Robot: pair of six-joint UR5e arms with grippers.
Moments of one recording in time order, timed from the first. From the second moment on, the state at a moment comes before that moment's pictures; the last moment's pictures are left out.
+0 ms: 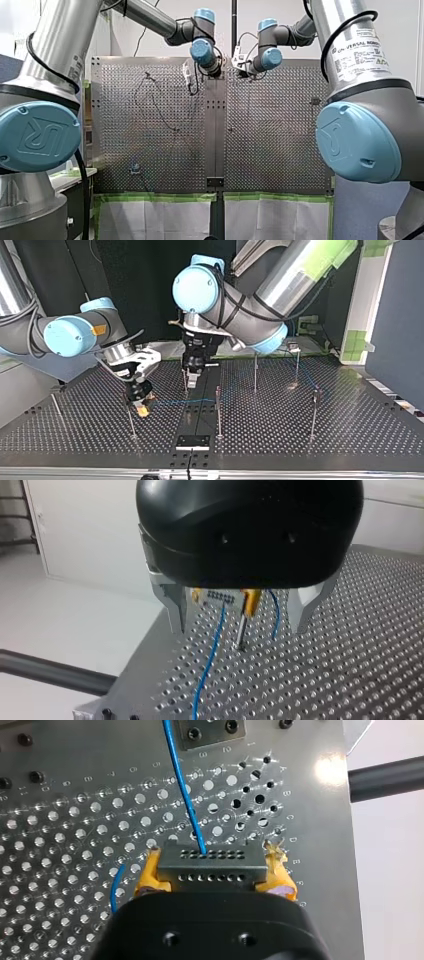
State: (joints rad) left arm -0.61 -1.85 -1.40 -3.07 -1.98 -1.79; right arm 2.04 -1.18 1.25 -0.08 1.34 1.79
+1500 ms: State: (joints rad) left arm -0.57 -2.10 -1.12 -3.10 -2.07 -1.79; right arm 2.03 -1.18 1.25 -0.08 1.34 1.79
